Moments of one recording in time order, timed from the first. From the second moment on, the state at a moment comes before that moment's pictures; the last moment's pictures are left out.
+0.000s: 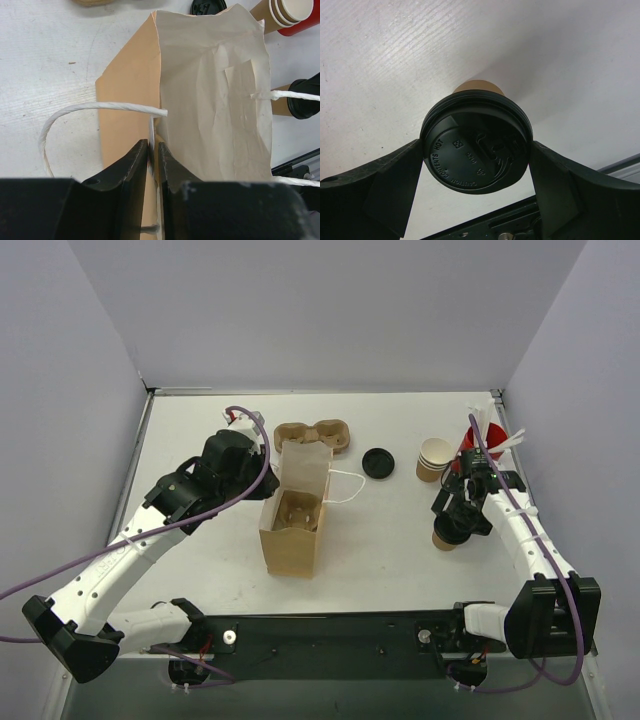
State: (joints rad) left arm -0.68 1.14 1.27 -0.76 -0.14 -0.56; right arm 0.04 1.24 0.91 -0.89 0.22 0.52
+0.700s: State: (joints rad) left arm -0.68 1.14 1.28 -0.77 -0.16 -0.52; right arm 0.05 1.20 0.96 -0.97 0.18 0.52
